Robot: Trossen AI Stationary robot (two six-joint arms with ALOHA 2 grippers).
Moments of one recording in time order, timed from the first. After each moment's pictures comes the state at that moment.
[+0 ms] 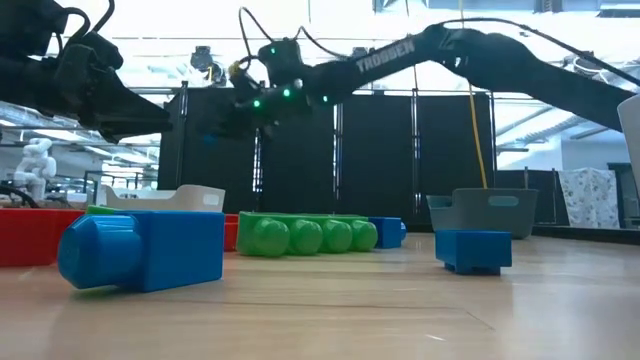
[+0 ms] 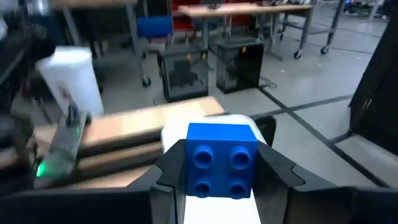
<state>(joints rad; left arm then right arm) 0.00 0.13 0.06 -0.11 -0.29 -0.15 -0.37 2.58 2.34 0.08 -0.06 0.08</state>
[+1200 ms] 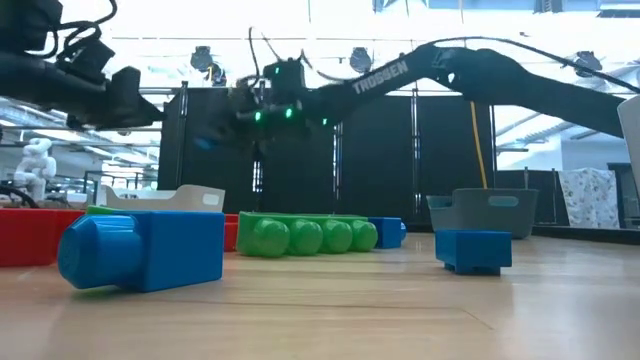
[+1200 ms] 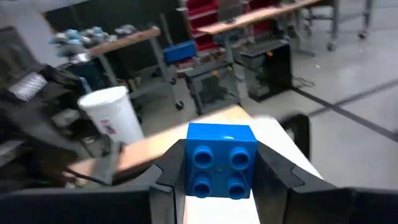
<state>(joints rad) 0.03 0.13 0.05 0.04 -0.90 -0.07 -0.39 2.65 2.36 0.20 -0.20 0.27</state>
